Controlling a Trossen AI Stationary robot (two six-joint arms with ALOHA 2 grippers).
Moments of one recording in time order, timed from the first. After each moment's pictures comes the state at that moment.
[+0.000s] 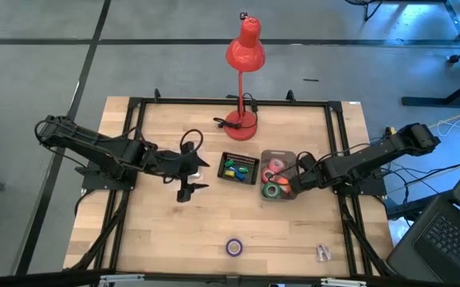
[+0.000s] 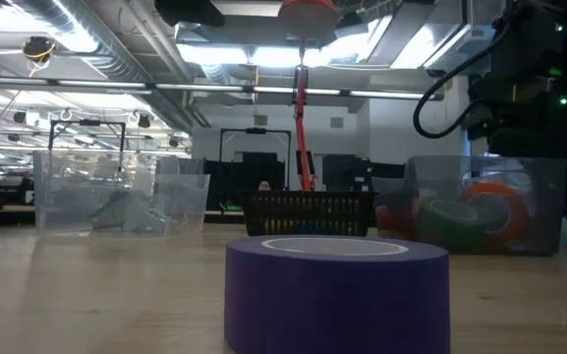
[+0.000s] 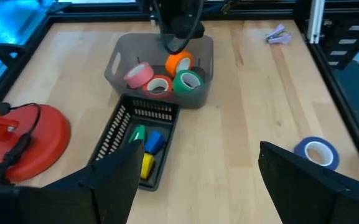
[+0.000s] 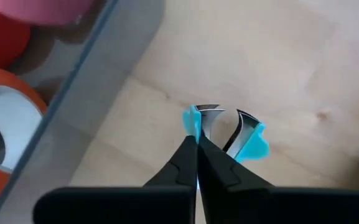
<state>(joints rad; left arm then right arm) -0.26 1.19 1.04 -0.46 -0.27 -0.17 0.31 1.23 0.56 -0.88 0.28 1.38</state>
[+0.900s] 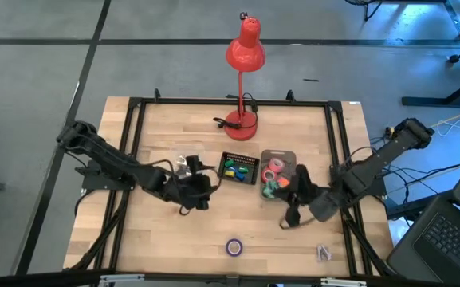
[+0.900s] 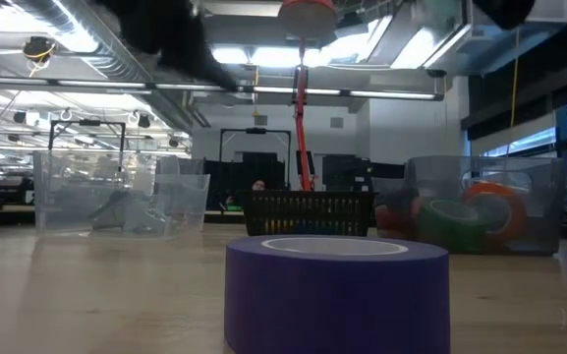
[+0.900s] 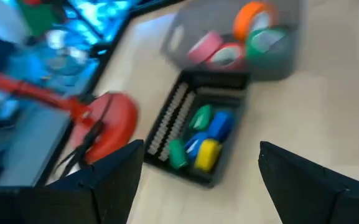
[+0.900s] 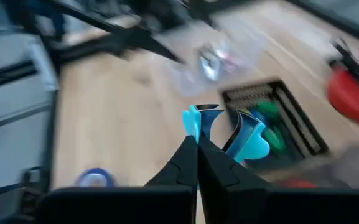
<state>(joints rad) -0.40 1.47 0.94 -0.25 -0.79 -0.13 0.67 1.24 0.96 -0.45 0.71 0.76</state>
